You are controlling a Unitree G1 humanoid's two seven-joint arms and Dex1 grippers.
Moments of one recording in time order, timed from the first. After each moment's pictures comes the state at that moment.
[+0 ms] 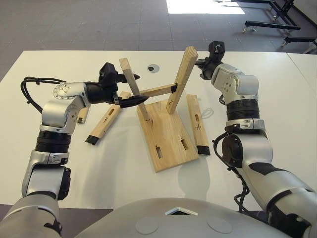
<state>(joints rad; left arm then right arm) -0.47 0.55 -0.06 0.08 -0.46 0.41 -1.12 -0.85 -0.19 -0.19 0.55 0.20 0.71 0.11</state>
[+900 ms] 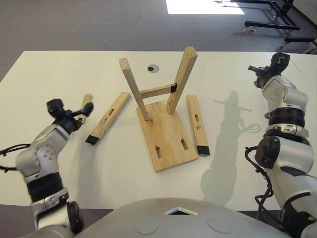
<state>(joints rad) -0.15 0.32 0.42 -0.12 -0.52 0.93 -0.06 -0.77 -0.49 -0.37 0.80 0.20 0.47 0.08</state>
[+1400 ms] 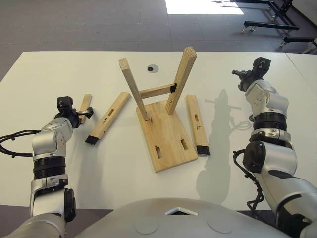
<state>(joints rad) -0.22 0.44 0.25 0.14 -0.27 0.83 -0.12 -0.72 -0.38 -0.35 0.70 0.22 0.48 0.05</state>
